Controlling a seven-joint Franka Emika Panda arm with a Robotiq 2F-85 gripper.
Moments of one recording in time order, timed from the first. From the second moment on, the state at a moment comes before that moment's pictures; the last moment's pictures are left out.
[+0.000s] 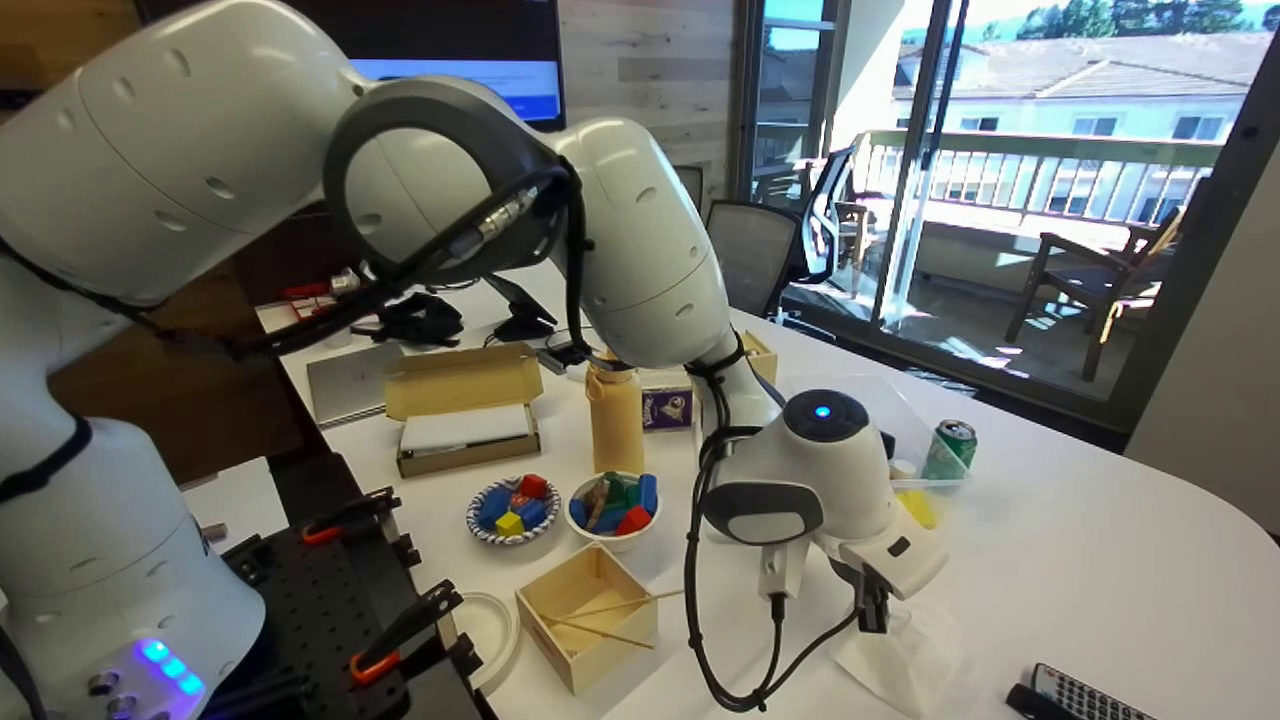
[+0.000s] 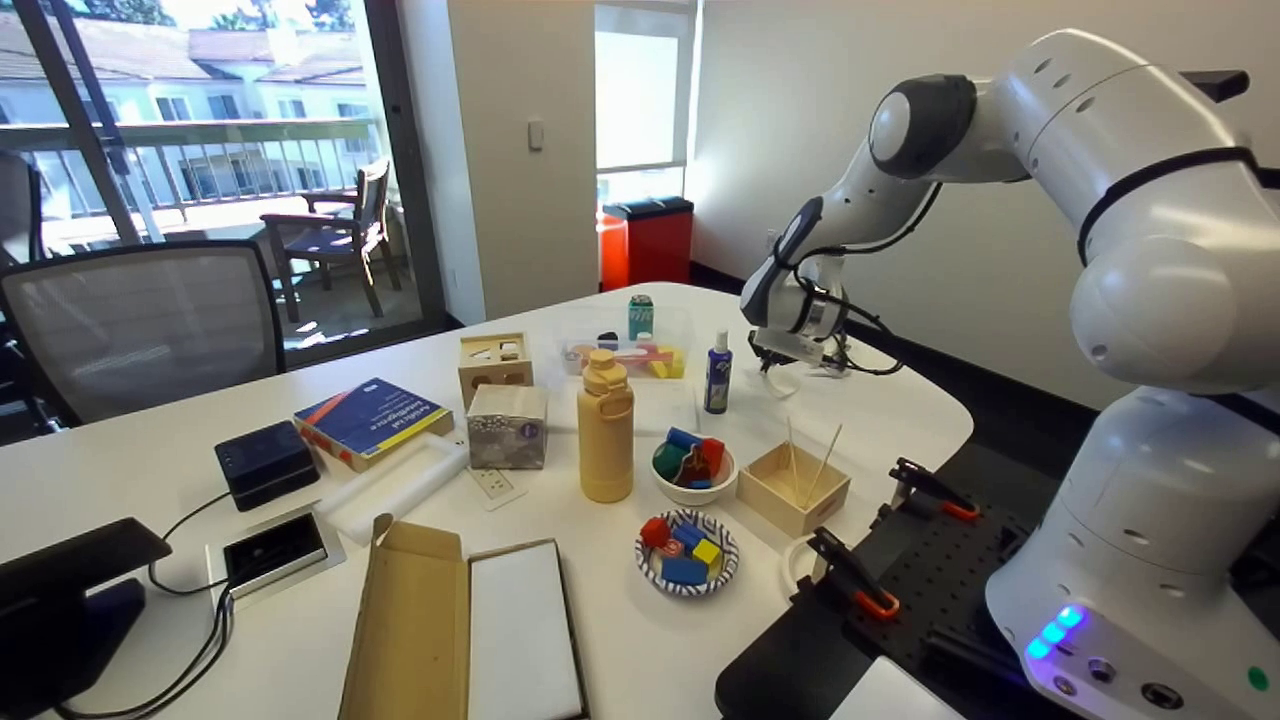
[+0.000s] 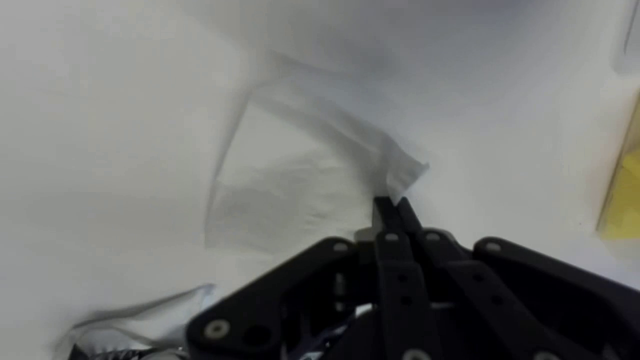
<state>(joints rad) -0.57 1.07 0.04 -1.65 0.31 3.13 0.15</state>
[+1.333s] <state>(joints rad) -1.19 0.84 0.46 -2.13 -0.15 3.47 0.13</state>
